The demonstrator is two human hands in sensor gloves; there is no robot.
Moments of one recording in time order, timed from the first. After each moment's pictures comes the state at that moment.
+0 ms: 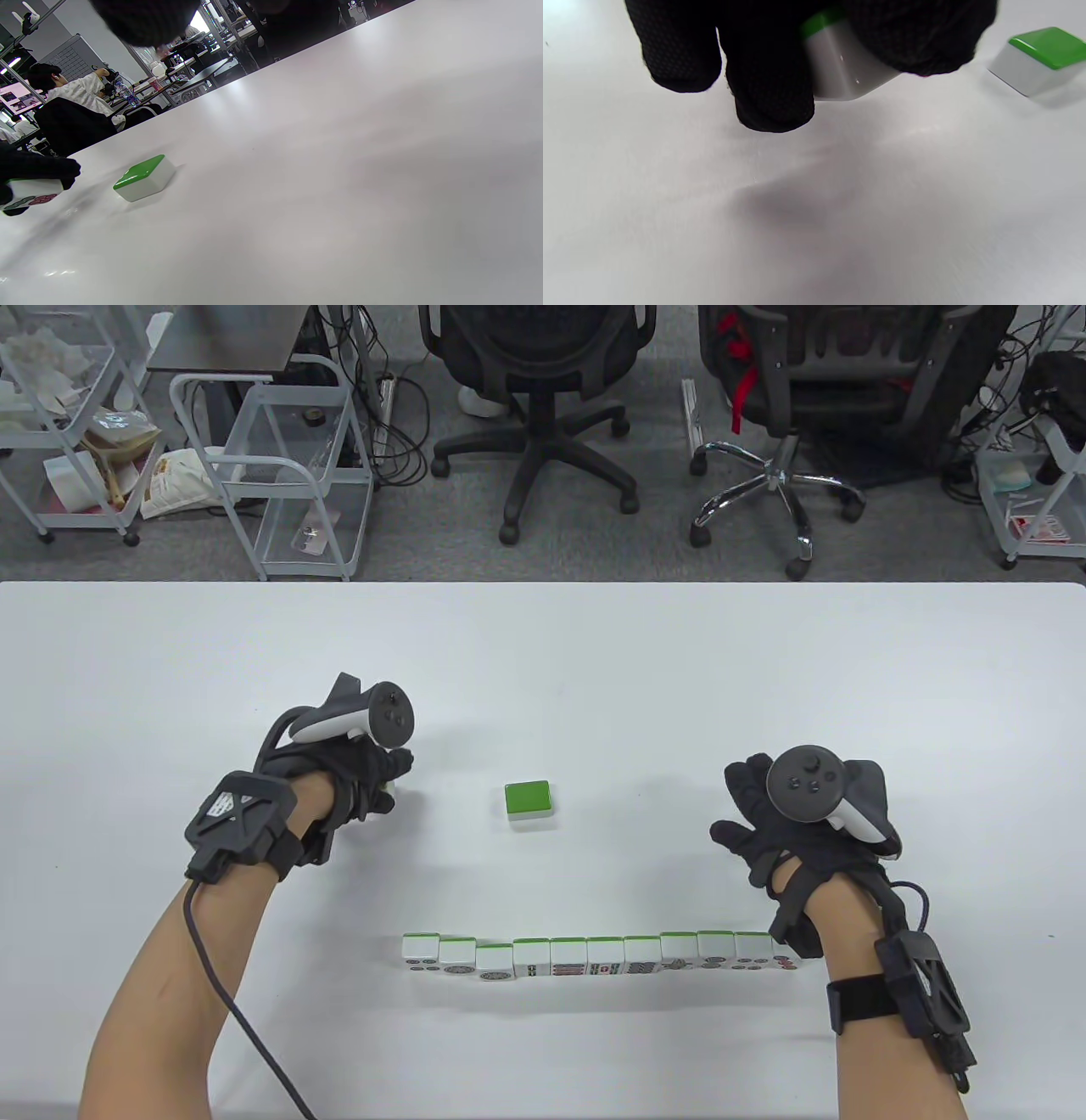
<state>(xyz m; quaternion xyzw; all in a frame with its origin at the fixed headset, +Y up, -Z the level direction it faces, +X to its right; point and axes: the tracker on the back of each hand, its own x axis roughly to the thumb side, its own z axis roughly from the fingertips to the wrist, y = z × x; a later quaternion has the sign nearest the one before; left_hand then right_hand) -0.231 -0.711 -0.391 -0.36 -0.14 -0.03 0.92 0.233 -0.691 -0.318 0.07 0.15 0.96 0.22</state>
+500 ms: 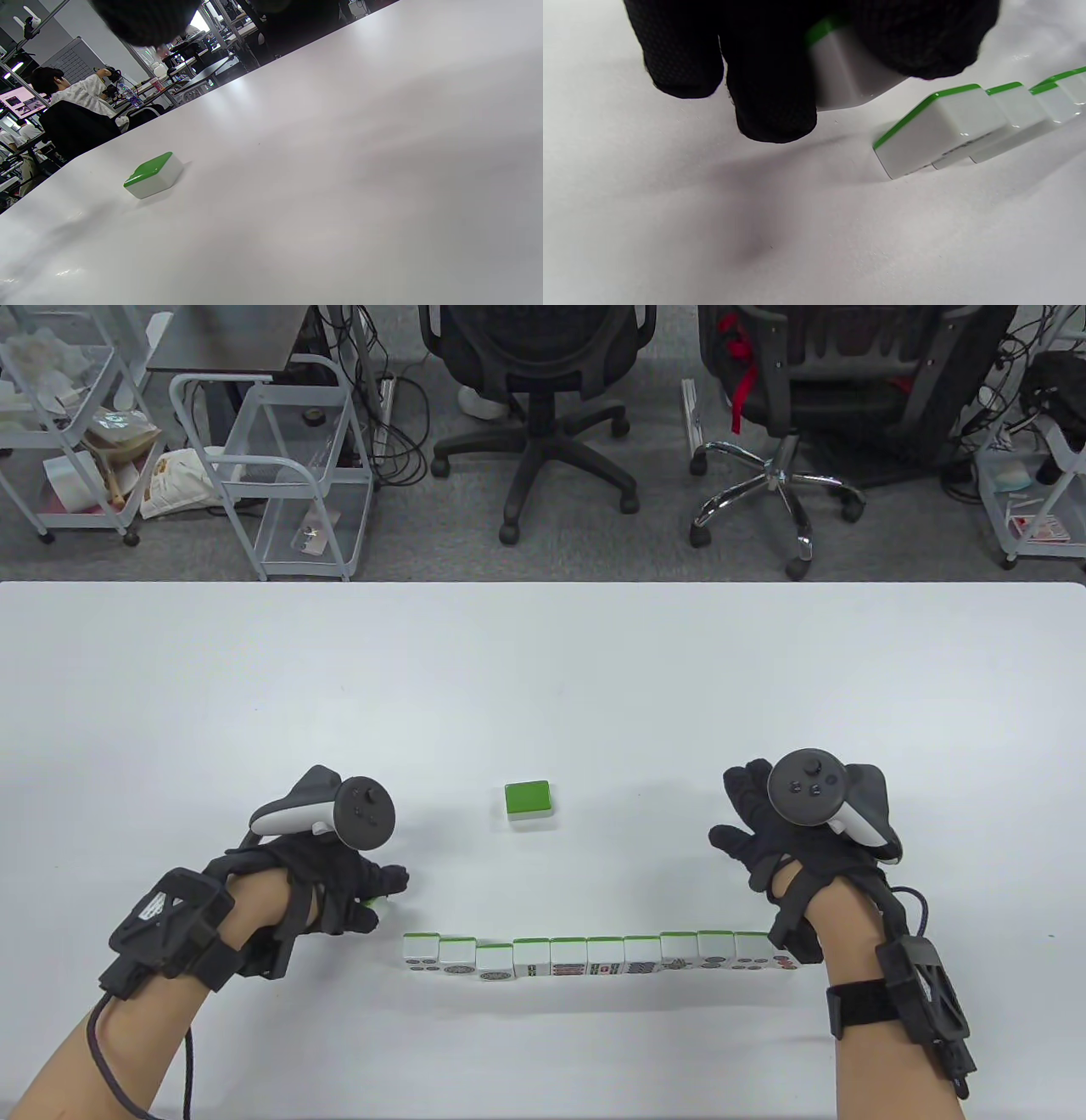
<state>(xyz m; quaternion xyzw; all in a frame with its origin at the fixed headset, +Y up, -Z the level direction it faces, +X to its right) -0.233 -0.720 -0.297 -0.44 -0.23 0.05 0.87 0.232 -0.691 -0.314 0.07 0.15 0.96 0.24</state>
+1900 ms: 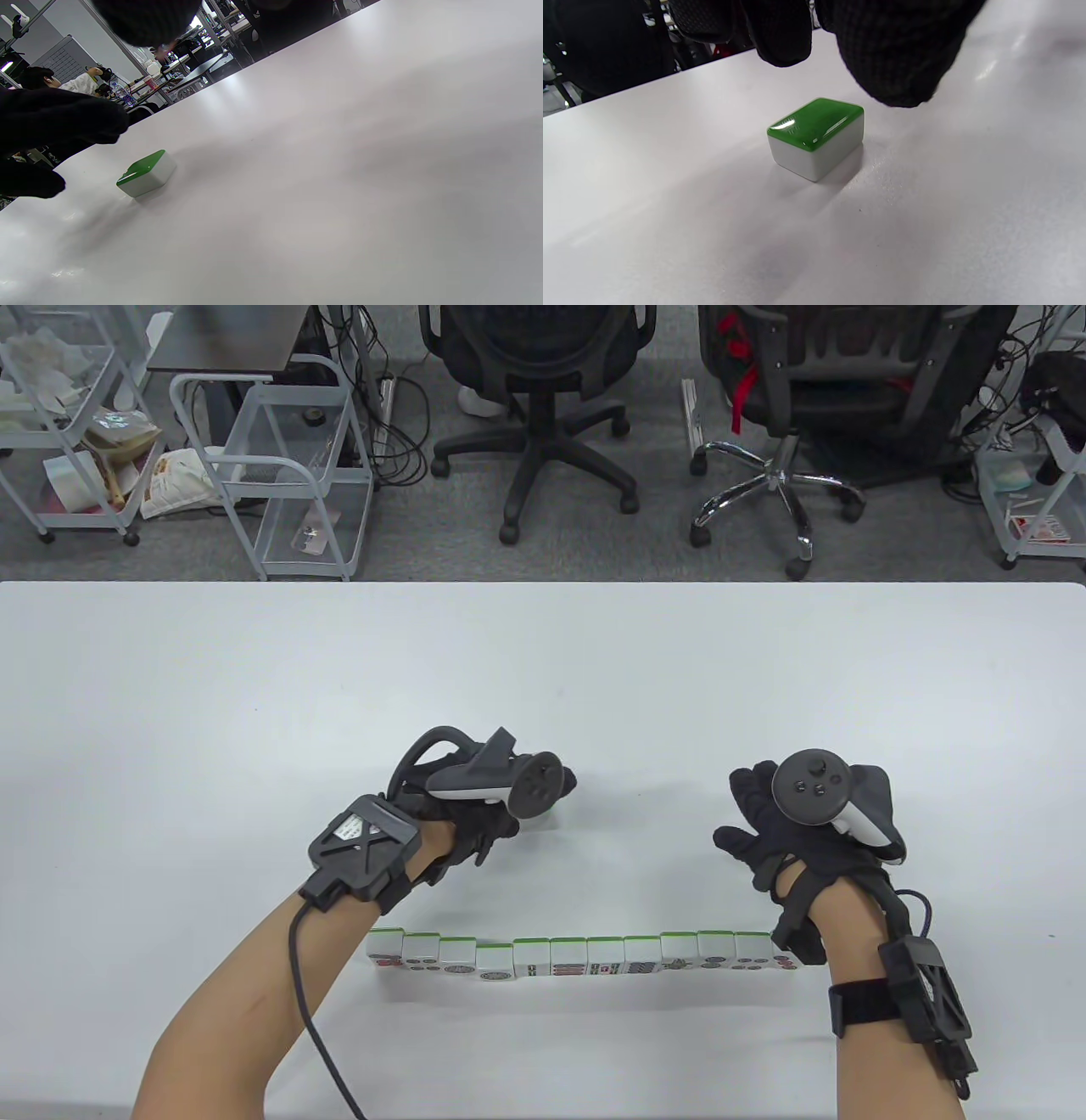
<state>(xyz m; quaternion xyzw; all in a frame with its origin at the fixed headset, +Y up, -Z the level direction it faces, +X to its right) -0.065 -0.706 -0.361 -0.17 -0.32 -0.13 0.92 0.236 -0.691 -0.312 0.06 0.16 0.96 0.24</state>
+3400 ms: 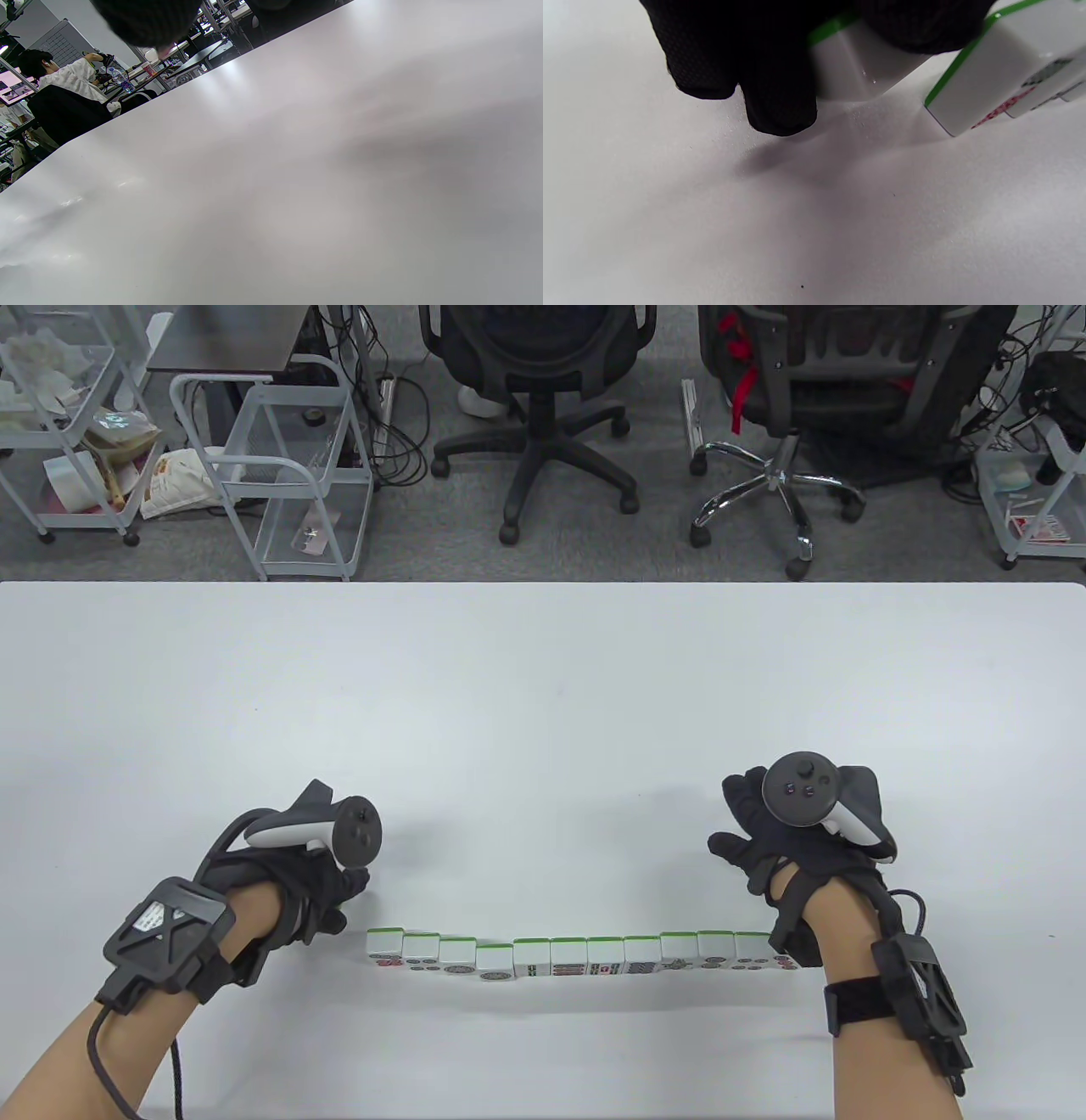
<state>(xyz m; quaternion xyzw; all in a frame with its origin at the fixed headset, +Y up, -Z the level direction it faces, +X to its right) -0.253 -0.730 -0.284 -0.42 -0.19 -0.08 0.88 0.228 -0.694 -0.311 0.07 0.18 0.95 0.23</state>
